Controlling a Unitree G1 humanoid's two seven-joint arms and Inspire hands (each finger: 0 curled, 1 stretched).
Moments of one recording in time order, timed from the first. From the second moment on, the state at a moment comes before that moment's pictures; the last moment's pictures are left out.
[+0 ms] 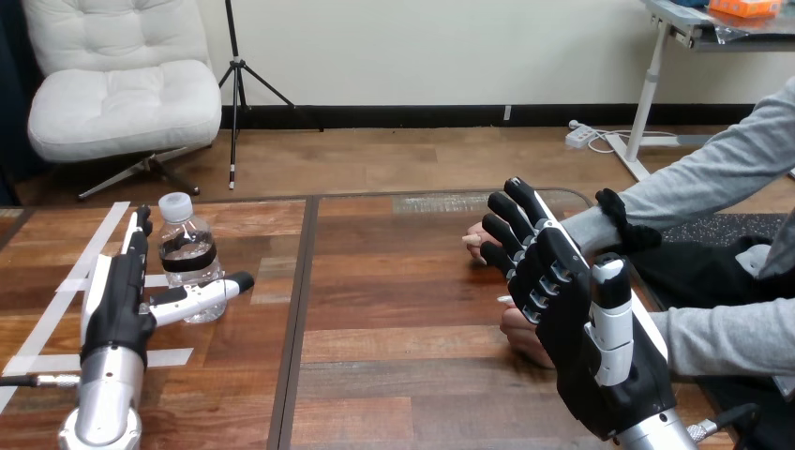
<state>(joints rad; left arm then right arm) -0.33 0.32 0.18 0.84 0.12 -0.34 0.04 0.21 -0.09 0.00 -0.10 0.30 -0.27 0.50</state>
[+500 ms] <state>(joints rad) -0.41 0.32 0.16 0.98 0.13 -0.34 0.15 0.21 -0.09 0.00 -0.10 0.30 -0.27 0.50</state>
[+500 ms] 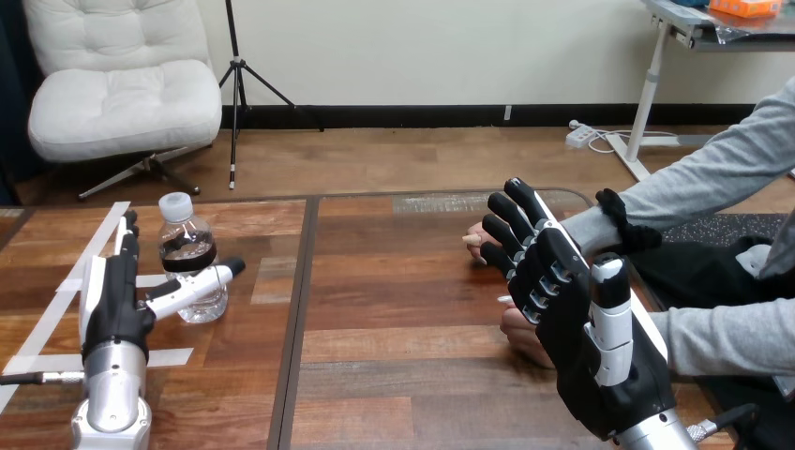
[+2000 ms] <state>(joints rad) -0.49 0.31 0.13 1.11 0.16 -0.40 0.37 0.21 -0.09 0.00 -0.07 0.30 -0.27 0.51</state>
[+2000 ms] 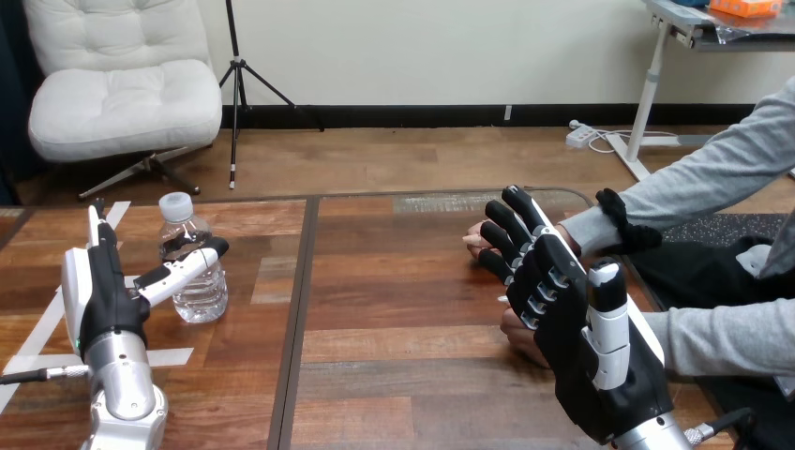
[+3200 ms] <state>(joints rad) -0.58 0.31 0.14 1.19 0.14 -0.36 0.38 0.21 -0.09 -0.01 -0.07 0.31 -0.27 0.51</state>
